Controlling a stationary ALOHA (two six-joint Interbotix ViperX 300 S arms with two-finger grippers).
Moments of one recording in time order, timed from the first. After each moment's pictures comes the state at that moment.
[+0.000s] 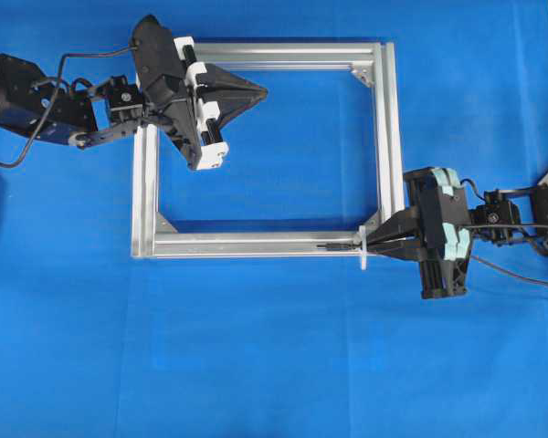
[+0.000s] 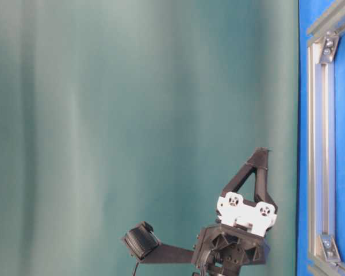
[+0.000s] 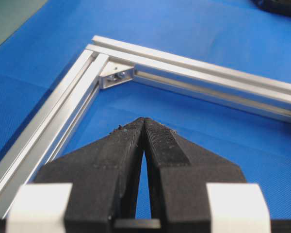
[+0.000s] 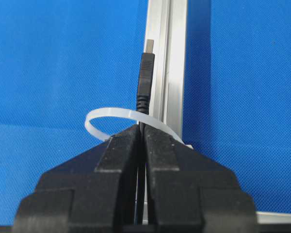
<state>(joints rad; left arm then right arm) 0.23 0.12 0.82 -0.10 -0.74 -0.01 0.18 -0.15 1.13 0.14 -0.44 0.10</state>
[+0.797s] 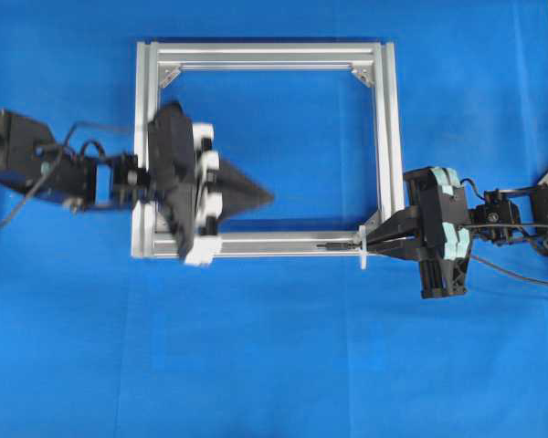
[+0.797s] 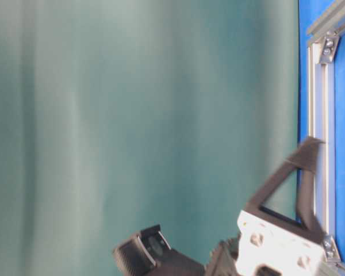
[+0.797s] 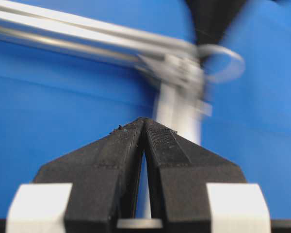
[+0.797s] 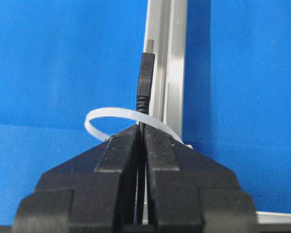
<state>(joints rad) -0.09 0.12 0.82 -0.10 -0.66 -0.17 0.18 -0.15 1.13 0.14 -0.44 0.10</state>
